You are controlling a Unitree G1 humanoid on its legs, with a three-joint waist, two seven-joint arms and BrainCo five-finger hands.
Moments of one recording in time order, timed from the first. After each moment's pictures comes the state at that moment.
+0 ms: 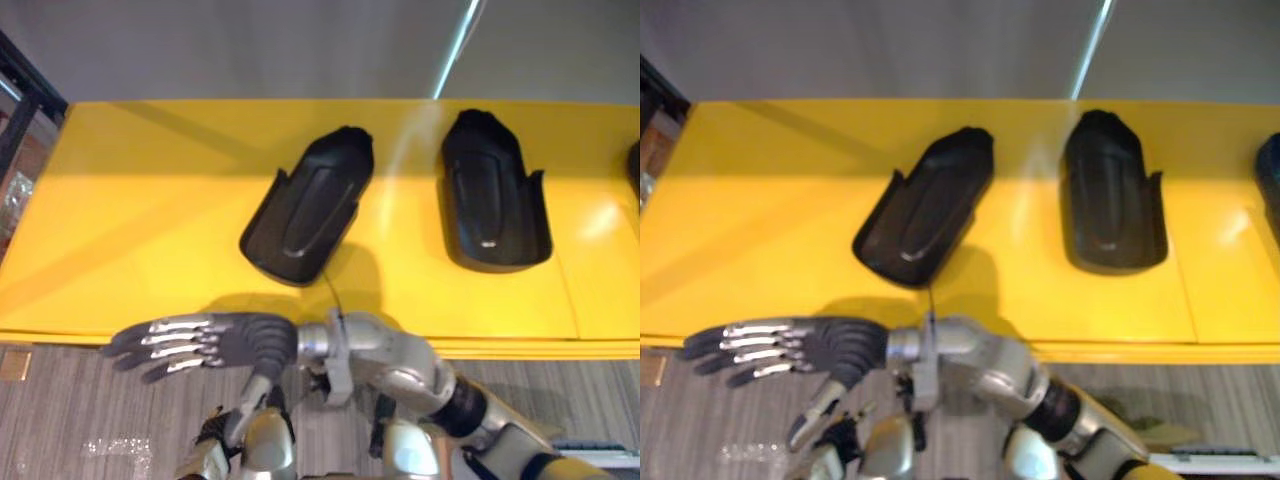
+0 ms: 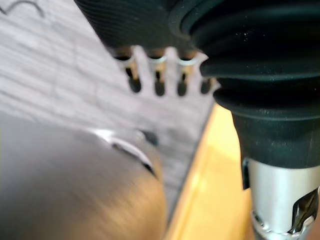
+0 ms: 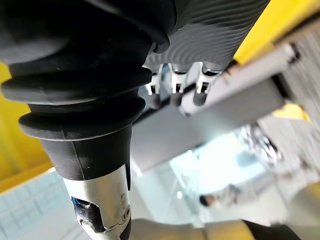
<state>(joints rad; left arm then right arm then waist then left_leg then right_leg) -0.08 0.15 0.02 1.14 -0.49 -0.02 0.11 -0.53 -0.10 0.88 -0.23 0.75 0.33 0.52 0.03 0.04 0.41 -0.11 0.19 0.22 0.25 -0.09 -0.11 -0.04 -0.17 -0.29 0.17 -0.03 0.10</state>
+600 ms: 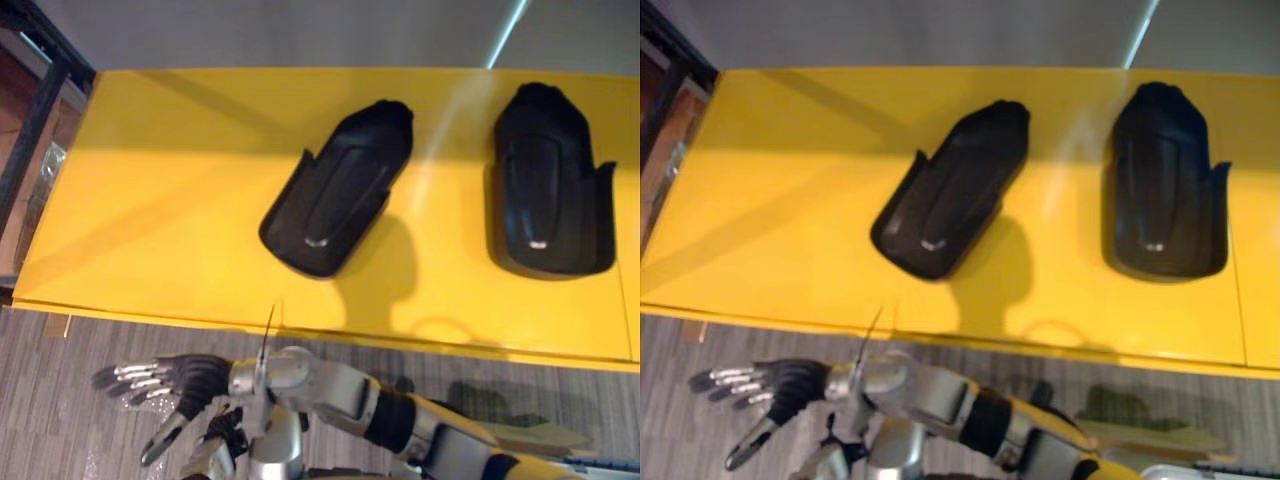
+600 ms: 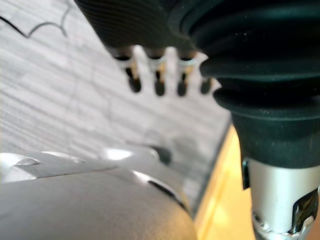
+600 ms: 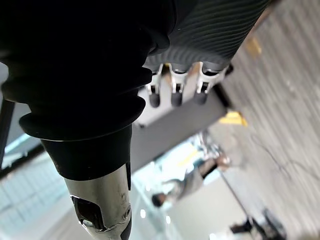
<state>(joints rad) -0.08 0.14 -0.03 1.10 -0.50 -0.02 0.12 -0.56 0.10 0.99 0.09 0.43 0.28 0.26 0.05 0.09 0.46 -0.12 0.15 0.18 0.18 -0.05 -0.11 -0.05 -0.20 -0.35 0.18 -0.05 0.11</state>
